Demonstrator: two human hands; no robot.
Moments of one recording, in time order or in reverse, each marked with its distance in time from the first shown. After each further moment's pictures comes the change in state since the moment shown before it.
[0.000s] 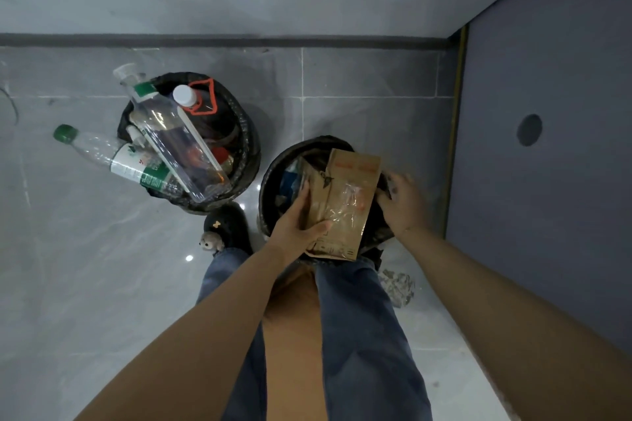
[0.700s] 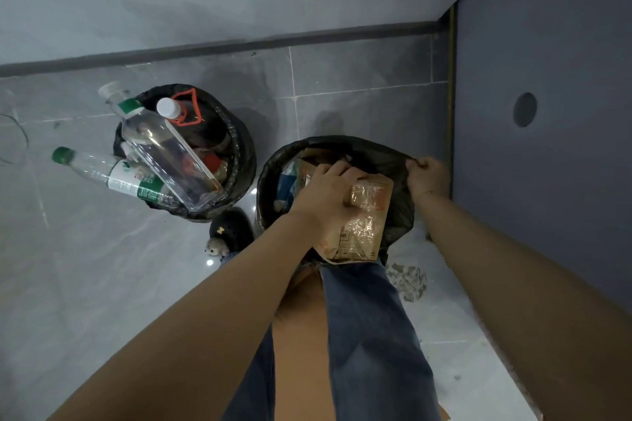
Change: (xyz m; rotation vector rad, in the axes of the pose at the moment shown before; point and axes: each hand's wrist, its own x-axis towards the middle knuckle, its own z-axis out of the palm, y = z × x) left_hand 0.013 0.093 0.036 0.939 -0.065 0.426; right_hand 0.043 0.025 -0.026 0.454 0.133 0.497
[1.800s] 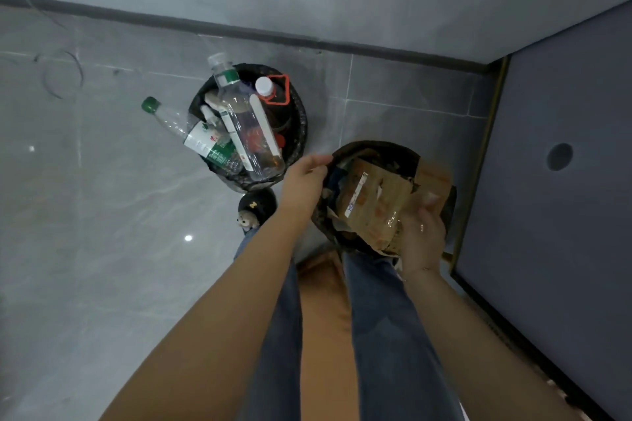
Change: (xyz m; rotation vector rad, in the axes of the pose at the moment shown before) left_hand -0.102 -0.062 -0.067 -1.242 0.446 -0.589; right_hand -0.170 0.005 0.045 0.113 -0.048 -0.037
